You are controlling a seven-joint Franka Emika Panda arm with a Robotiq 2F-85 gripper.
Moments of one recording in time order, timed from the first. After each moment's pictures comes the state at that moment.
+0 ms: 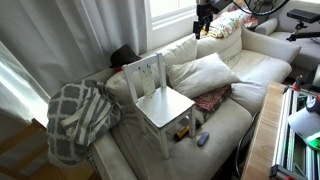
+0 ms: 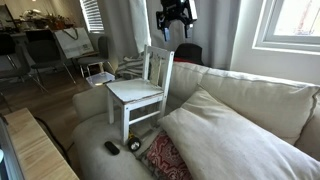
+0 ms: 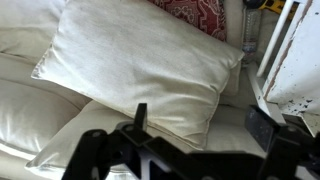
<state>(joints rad) -0.15 0.20 -0.11 -2.04 -0.20 2.25 -0.04</state>
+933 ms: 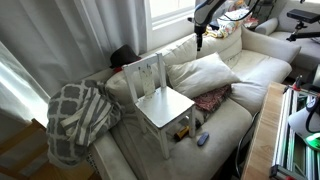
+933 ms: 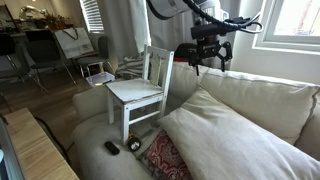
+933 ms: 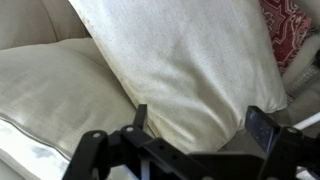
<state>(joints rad) -0.34 0.63 -0.07 -1.76 -0.17 2.48 -0.81</state>
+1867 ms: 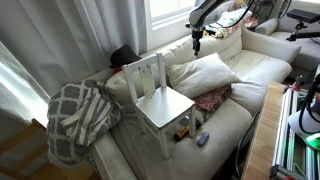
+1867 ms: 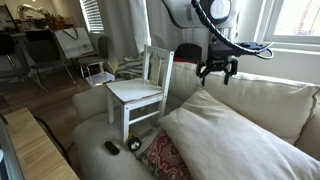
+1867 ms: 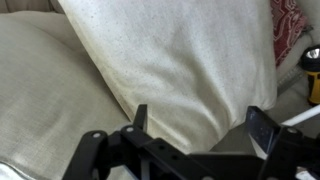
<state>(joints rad) -0.44 0.85 0.01 -1.48 -0.03 2.34 -1.07</state>
